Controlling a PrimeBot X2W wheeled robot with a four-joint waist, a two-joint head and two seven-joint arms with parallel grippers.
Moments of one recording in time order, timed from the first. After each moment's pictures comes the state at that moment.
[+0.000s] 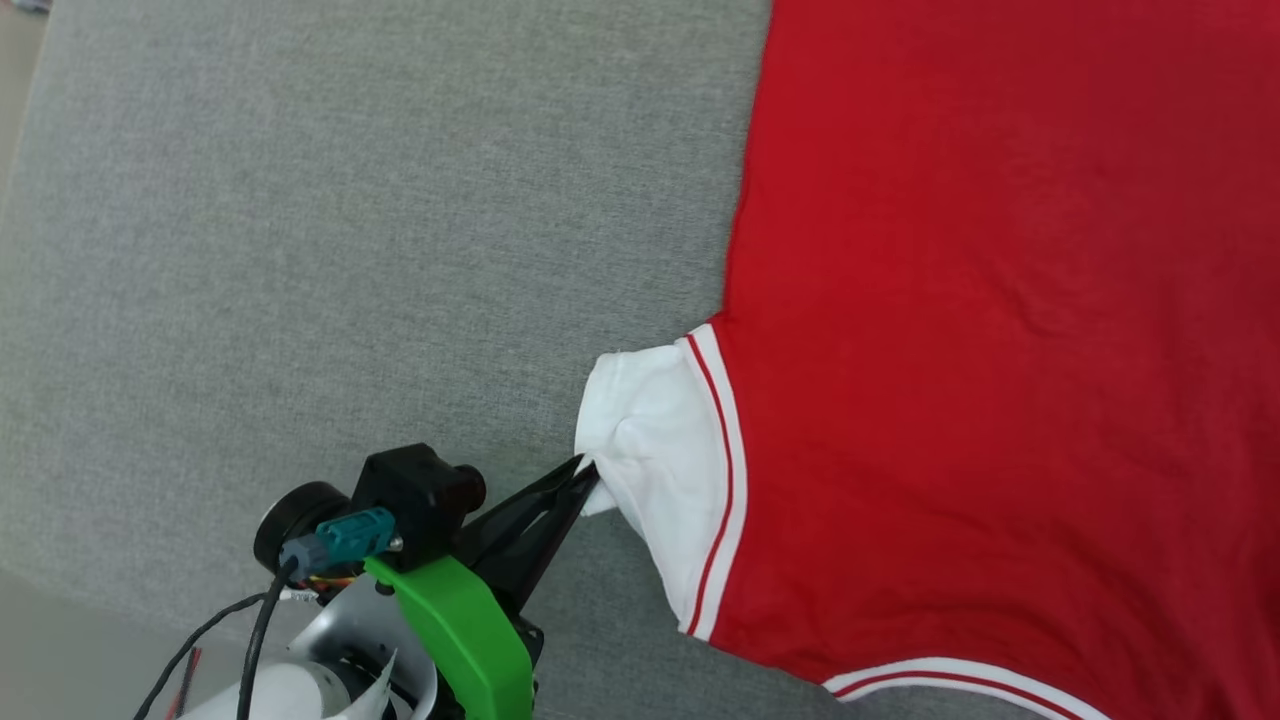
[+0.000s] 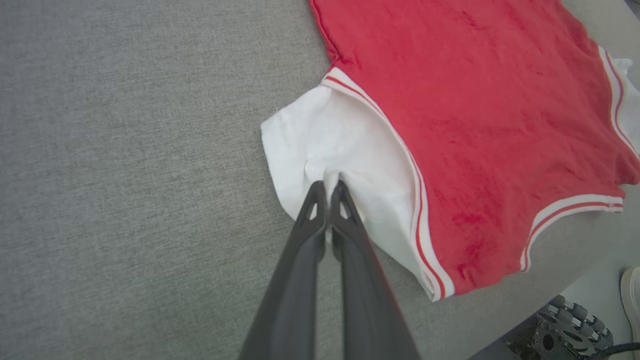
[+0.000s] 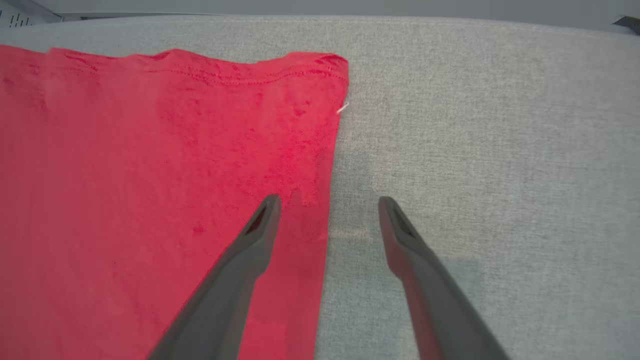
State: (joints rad) left arm -0.33 0.74 -0.80 -0.48 -0.78 0.24 0.21; right arm -0.99 -0.60 -0.13 0.34 0.50 0.14 1.16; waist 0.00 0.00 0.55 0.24
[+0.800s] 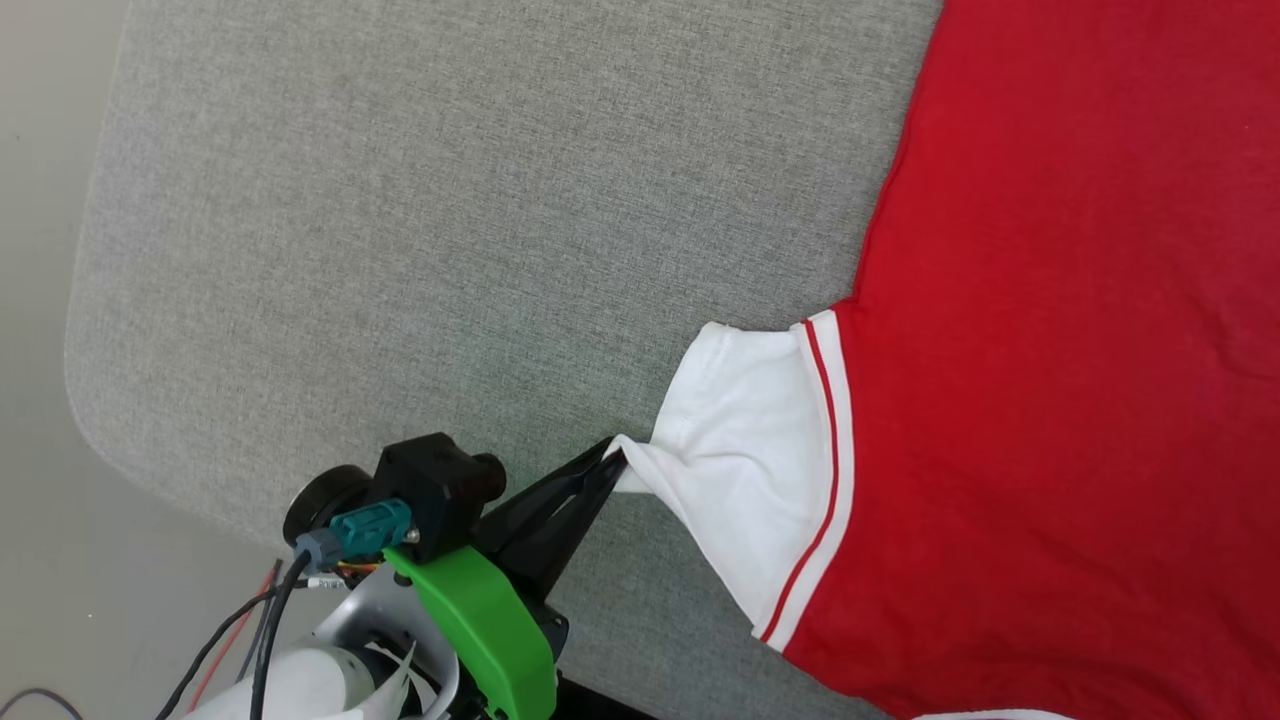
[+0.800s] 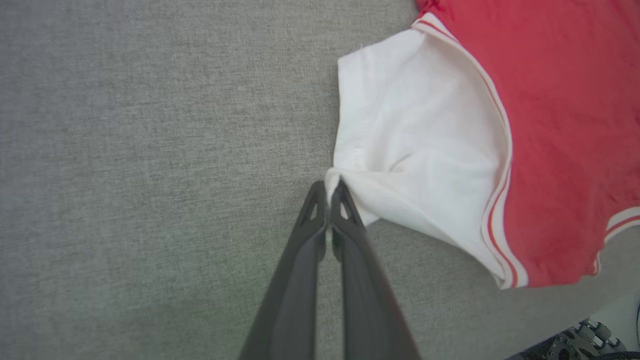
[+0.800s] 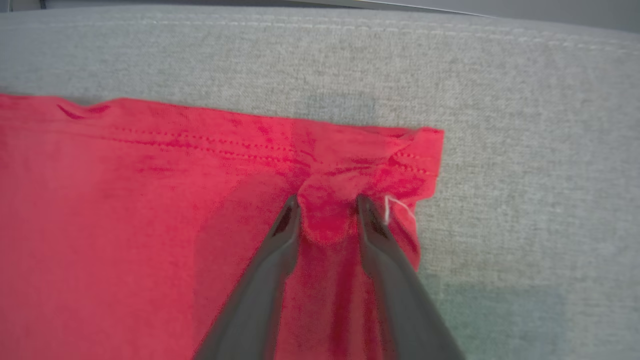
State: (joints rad) left arm -0.36 0.69 -0.81 -0.46 -0.78 0.21 0.17; right arm -1.14 -0.59 -0.23 0.44 0.27 0.14 1.25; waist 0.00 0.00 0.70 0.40
